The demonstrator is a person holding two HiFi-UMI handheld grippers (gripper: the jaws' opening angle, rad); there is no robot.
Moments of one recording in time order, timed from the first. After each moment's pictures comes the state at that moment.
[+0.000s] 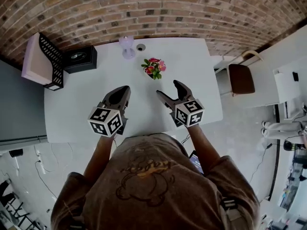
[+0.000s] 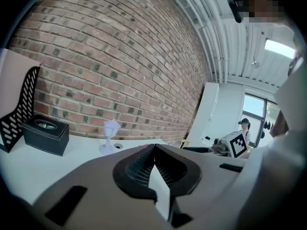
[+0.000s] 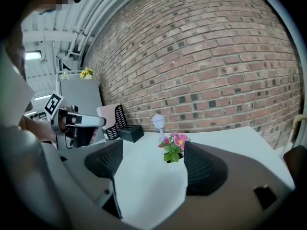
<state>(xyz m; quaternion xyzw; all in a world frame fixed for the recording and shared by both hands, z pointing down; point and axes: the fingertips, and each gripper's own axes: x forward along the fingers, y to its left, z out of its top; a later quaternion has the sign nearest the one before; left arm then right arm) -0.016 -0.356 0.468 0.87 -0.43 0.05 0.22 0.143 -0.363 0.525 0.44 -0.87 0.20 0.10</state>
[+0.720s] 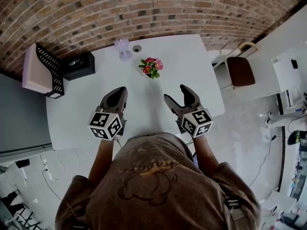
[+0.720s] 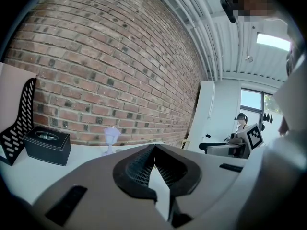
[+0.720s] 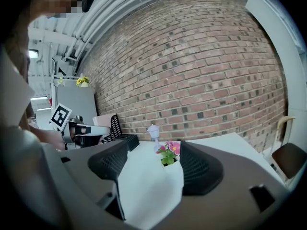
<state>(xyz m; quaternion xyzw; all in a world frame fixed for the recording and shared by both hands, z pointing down) -0.019 -0.352 0.453 0.88 -0.44 0.05 0.18 0.172 -0.320 0.479 0.50 -0.85 0.17 0.05</state>
